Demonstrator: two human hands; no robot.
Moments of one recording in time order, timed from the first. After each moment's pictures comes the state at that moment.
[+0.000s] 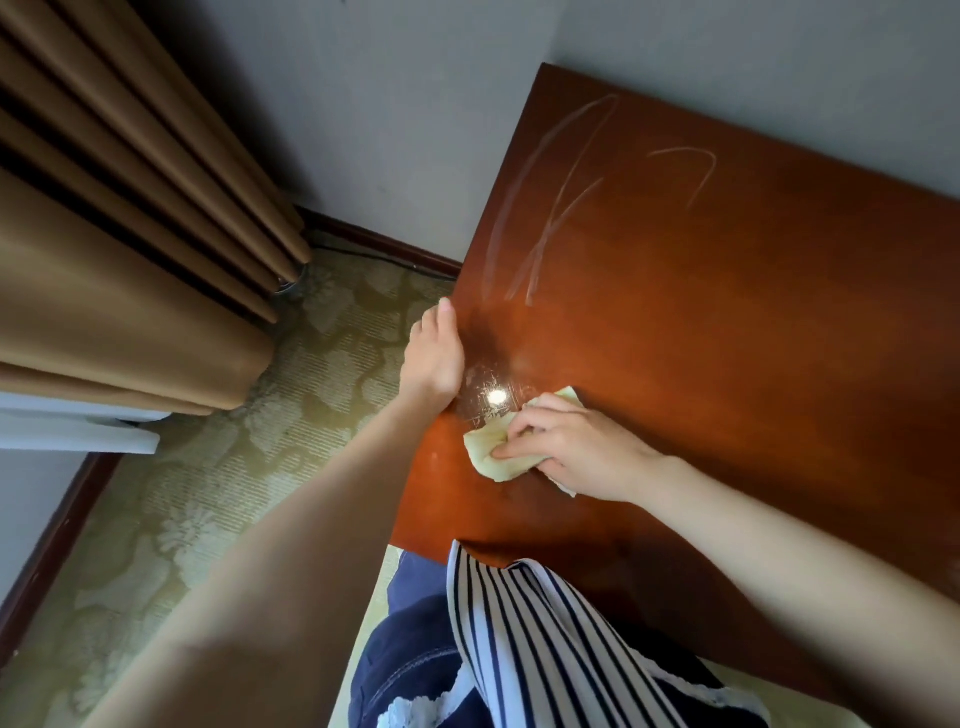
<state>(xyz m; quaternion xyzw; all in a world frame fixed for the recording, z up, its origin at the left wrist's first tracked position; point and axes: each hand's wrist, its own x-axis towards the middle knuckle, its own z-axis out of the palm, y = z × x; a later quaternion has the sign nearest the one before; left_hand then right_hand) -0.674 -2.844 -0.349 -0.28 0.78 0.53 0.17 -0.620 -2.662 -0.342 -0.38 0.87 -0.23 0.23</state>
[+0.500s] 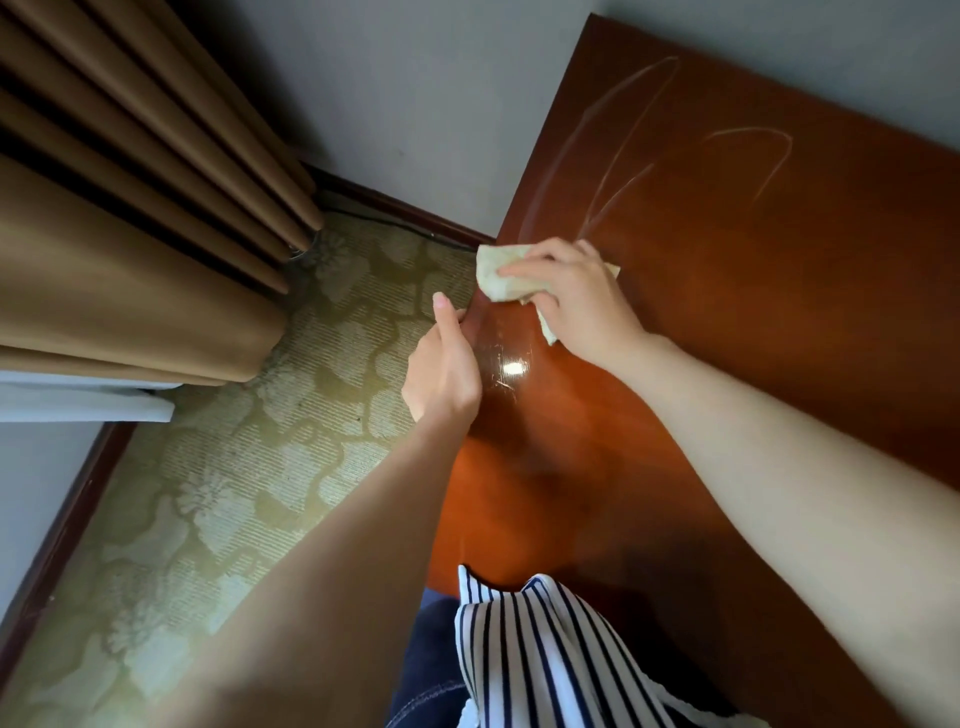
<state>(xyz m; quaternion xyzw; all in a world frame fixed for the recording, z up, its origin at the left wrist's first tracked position) -0.689 -2.838 -0.346 -0.39 0.77 0.47 0.17 -0.758 -2.705 -0.349 -0.19 0.94 -0.27 0.11</state>
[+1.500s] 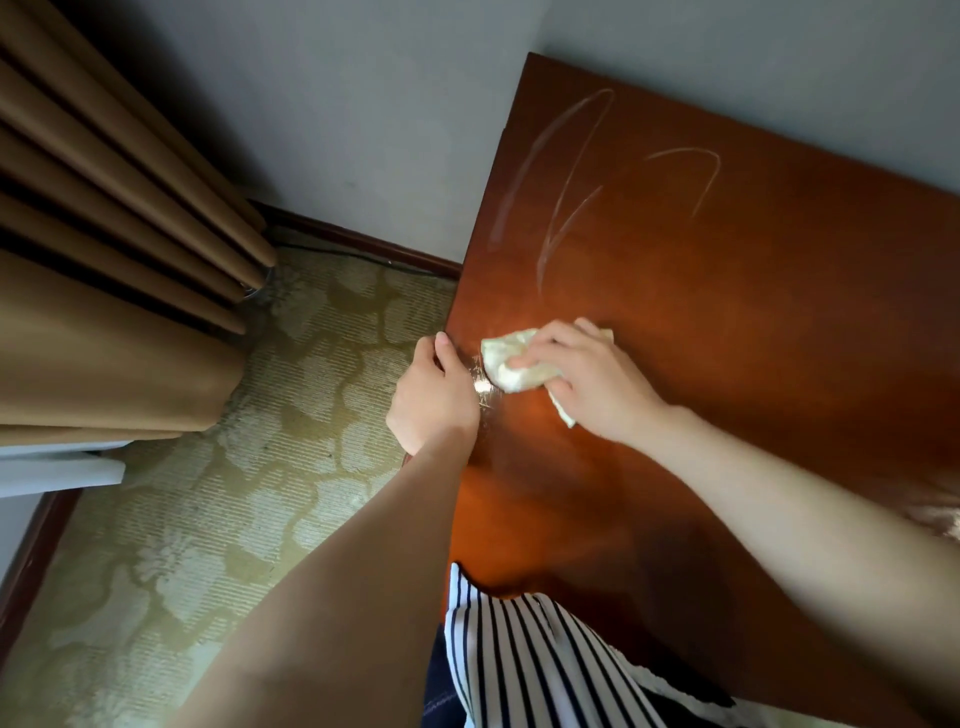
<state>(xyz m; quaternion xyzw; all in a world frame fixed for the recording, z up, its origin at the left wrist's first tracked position) -0.688 -2.833 -0.357 -0.34 0.85 0.38 0.14 -0.704 -2.675 -0.333 -0.20 0.94 -0.22 0.16</state>
